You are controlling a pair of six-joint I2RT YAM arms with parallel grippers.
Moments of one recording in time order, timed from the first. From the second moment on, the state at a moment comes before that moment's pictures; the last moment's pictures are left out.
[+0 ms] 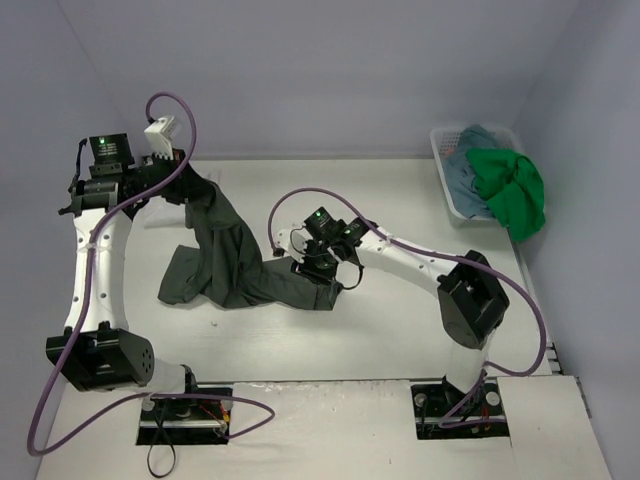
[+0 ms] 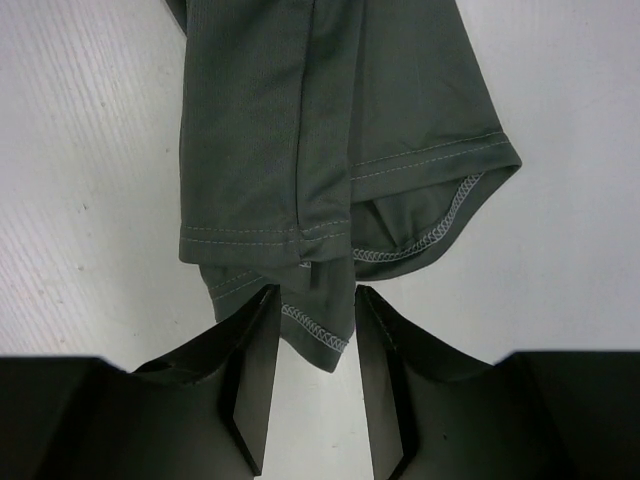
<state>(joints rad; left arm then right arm) 0.14 1.42 1.62 -0.85 0.87 0.04 0.81 1.79 1.36 -0.61 -0.22 -0.55</state>
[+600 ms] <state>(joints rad) 0.14 1.40 1.56 -0.84 0.86 0.07 0.87 1.95 1.38 -0.56 -0.26 -0.55</state>
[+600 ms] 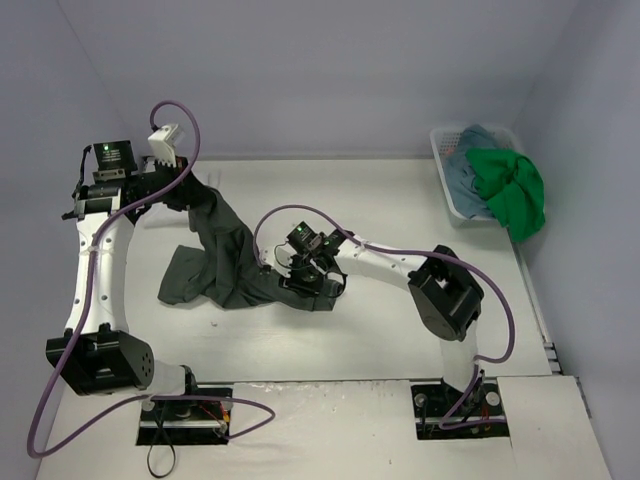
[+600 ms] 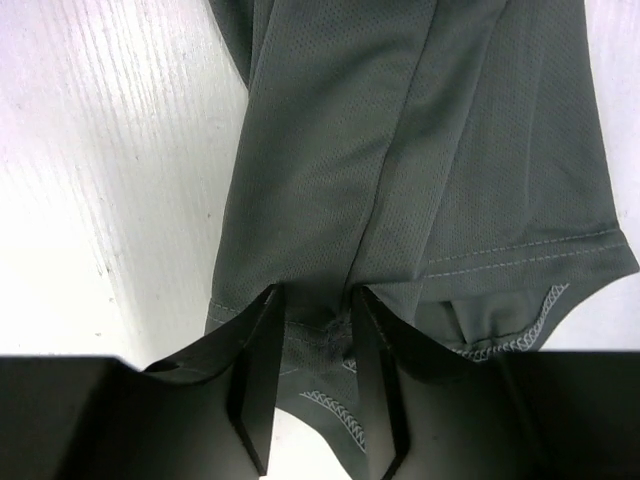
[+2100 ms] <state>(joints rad) 0.14 1.18 1.93 -1.15 0.81 0.18 0.70 1.06 1.36 -0.62 0.35 -0.55</state>
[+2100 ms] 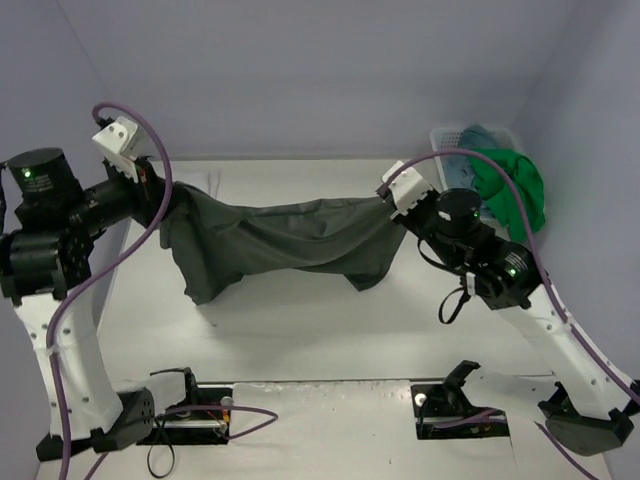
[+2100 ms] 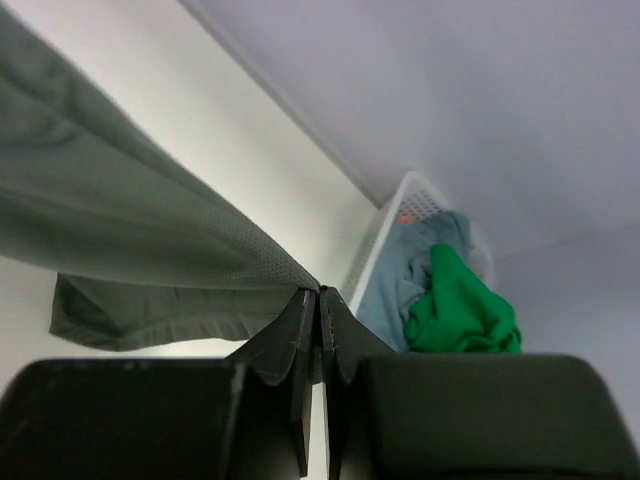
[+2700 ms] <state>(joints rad) 0.14 0.91 1.98 -1.17 0.68 0.26 0.61 0.91 1.56 -0.64 0.37 -0.53</state>
